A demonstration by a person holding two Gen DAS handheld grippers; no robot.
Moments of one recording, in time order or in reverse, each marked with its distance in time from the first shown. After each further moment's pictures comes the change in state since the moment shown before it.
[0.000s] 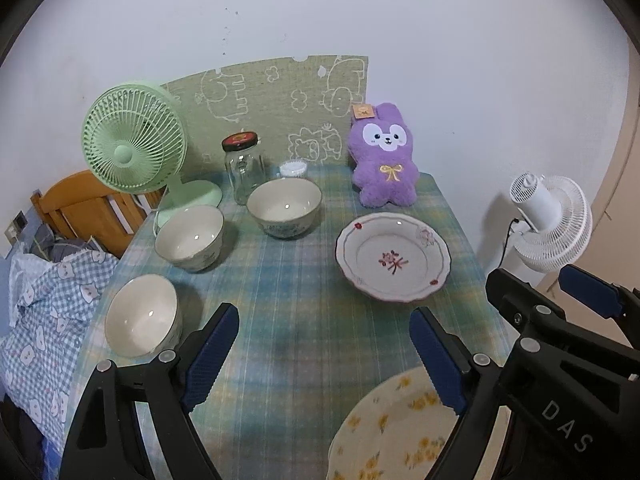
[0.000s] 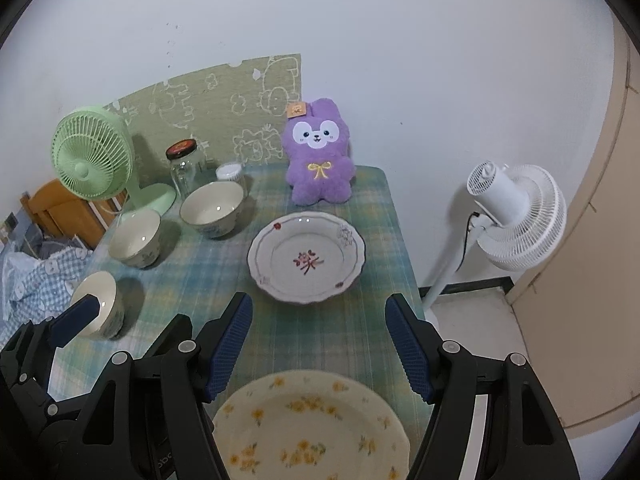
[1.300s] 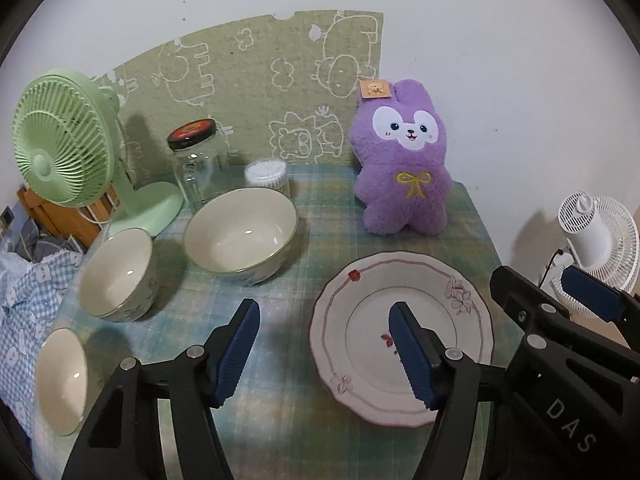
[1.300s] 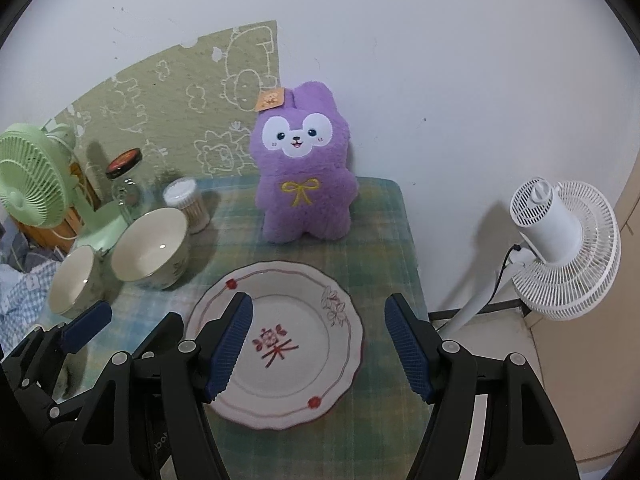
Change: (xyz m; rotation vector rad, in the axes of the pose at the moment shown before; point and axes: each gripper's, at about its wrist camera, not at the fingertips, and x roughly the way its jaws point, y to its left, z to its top) left arm 0.153 -0.035 0.064 -0.055 0.046 0.032; right arm 0.158 -0.034 0.070 -0.013 0.020 0.019
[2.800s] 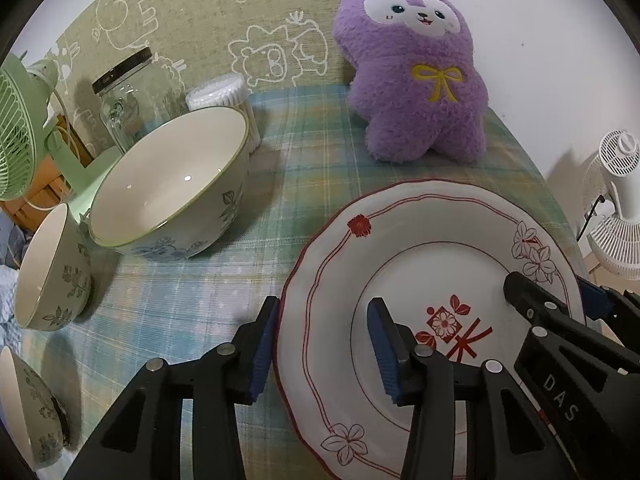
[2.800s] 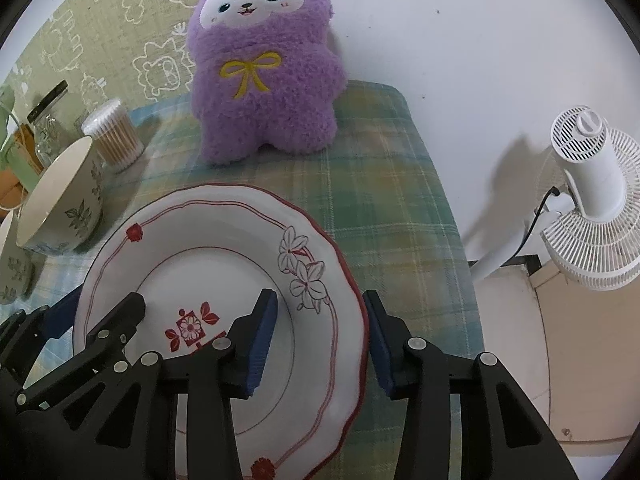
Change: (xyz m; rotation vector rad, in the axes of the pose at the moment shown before) left arm 0.107 -0.015 -0.015 0.085 0.176 0.027; right arm 0.126 -0.019 -0.032 0.023 0.209 -0.034
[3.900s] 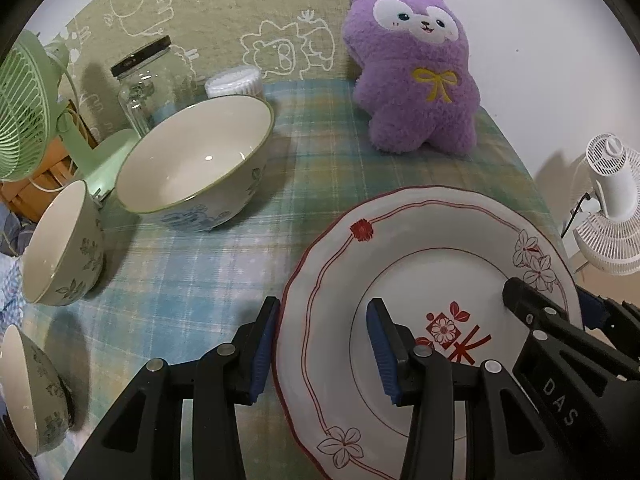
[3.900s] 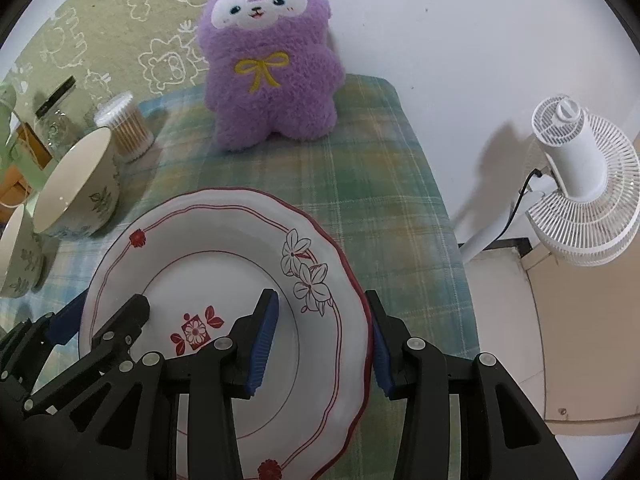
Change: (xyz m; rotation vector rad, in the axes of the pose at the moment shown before) left arm -0.021 0.011 -0.013 -0.028 0.031 -0.037; right arm -0.033 0.012 -0.013 0.024 0.041 -0.033
